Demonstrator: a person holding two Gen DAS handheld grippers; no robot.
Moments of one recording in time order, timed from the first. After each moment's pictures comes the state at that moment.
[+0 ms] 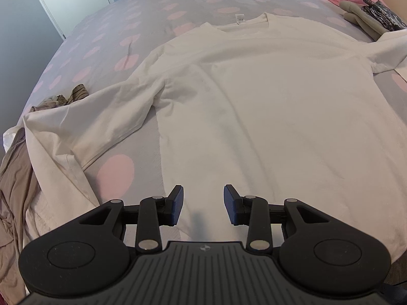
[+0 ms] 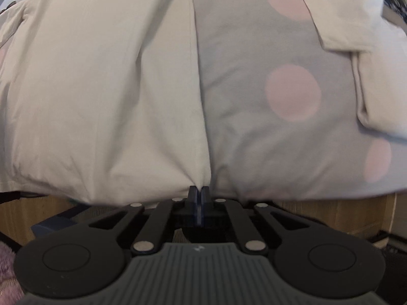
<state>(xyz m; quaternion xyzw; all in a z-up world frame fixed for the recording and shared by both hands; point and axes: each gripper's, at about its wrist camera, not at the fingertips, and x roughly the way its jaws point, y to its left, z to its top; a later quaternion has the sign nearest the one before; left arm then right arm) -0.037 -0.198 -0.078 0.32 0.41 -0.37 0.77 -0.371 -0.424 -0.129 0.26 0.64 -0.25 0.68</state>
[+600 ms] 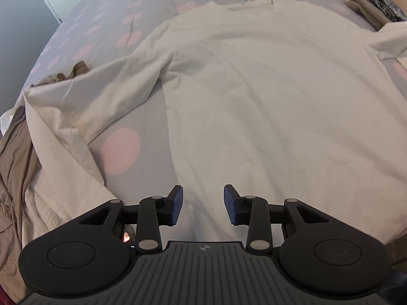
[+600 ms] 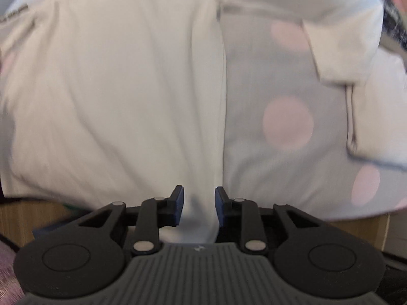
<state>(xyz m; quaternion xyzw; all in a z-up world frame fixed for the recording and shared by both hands) -0.027 -0.171 -0.088 0.34 0.46 -0.36 0.74 -0.356 -0.399 -0.087 0.22 0.59 -0.25 0.74</state>
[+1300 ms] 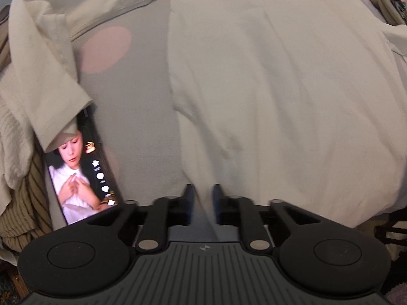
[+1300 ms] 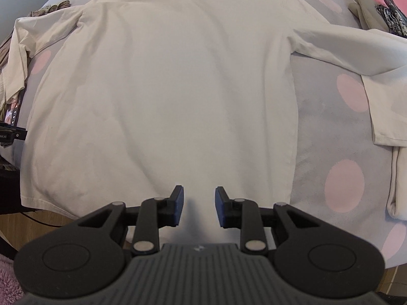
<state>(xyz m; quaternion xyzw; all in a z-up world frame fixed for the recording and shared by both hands) -0.029 -0.127 -0.129 0.27 0.58 -0.34 0.68 -0.302 -0.404 -0.116 0.19 0.57 -0.18 0.78</state>
